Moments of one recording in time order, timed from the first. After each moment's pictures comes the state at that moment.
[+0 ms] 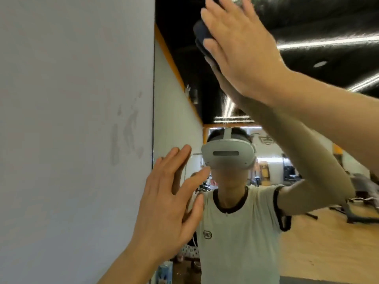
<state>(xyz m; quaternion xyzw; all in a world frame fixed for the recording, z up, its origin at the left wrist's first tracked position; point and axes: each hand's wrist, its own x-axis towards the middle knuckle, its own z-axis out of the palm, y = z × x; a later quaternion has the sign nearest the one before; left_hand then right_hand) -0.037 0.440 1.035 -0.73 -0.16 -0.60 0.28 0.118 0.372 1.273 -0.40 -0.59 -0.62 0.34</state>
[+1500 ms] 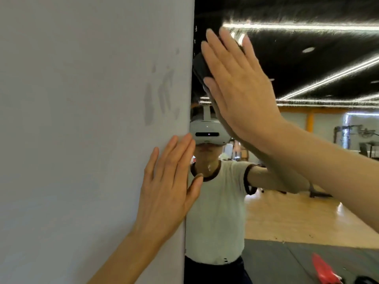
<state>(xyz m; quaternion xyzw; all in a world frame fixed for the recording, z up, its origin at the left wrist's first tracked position) -0.087 0.459 0.991 -0.68 -0.24 -0.59 0.37 0.056 0.396 1.155 -0.45 -0.54 -0.66 0.27</state>
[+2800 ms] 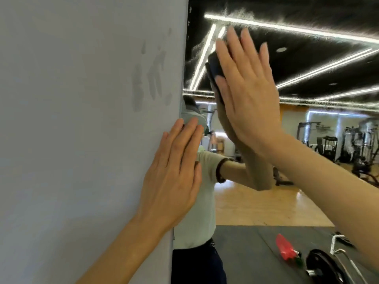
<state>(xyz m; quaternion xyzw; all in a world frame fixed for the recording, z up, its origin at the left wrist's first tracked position) -0.068 0.449 0.998 -0.71 -0.14 -0.63 0.27 0.071 0.385 1.128 -0.47 -0.53 -0.63 0.34</state>
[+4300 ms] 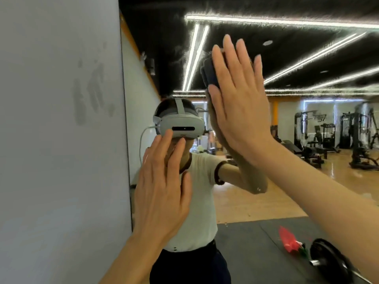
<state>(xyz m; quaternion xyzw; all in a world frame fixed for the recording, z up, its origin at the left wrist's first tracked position) -0.008 0.424 0.982 -0.72 -0.19 -0.63 0.22 0.141 0.353 1.117 -0.50 -0.49 -0.60 0.39</state>
